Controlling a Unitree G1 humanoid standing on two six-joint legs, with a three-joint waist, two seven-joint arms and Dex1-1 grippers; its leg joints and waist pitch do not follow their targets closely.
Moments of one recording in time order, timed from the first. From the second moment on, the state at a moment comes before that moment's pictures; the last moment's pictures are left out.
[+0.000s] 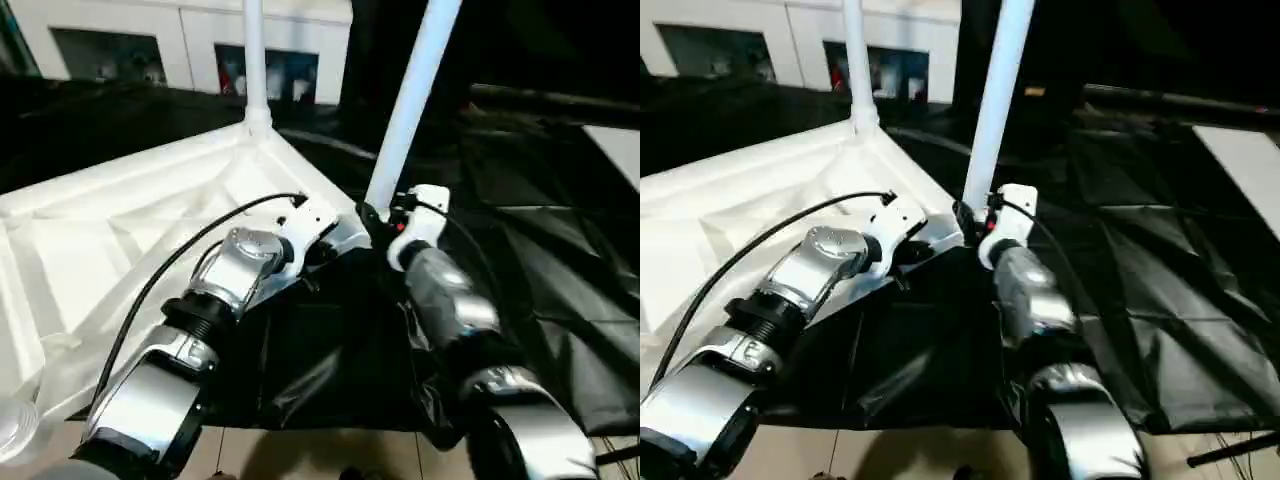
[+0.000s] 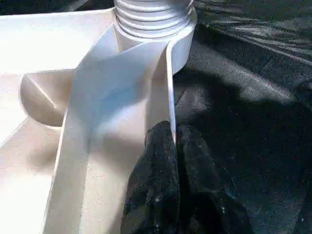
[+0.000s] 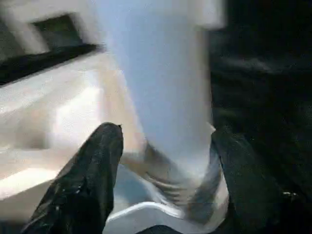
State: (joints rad) left arm -0.82 0.20 -0.30 0.72 0.08 0.37 -0.73; right arm -0.60 -0.09 -0.07 0.60 0.32 0.13 0.41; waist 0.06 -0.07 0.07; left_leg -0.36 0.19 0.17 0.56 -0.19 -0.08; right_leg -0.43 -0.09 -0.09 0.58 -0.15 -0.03
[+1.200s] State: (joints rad) left arm -0.60 0.46 -0.42 0.36 0.04 0.26 -1.23; right arm -0.33 -0.40 0.17 0.26 0.26 0.16 0.97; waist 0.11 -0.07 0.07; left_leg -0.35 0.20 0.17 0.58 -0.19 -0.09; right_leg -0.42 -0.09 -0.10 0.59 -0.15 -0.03
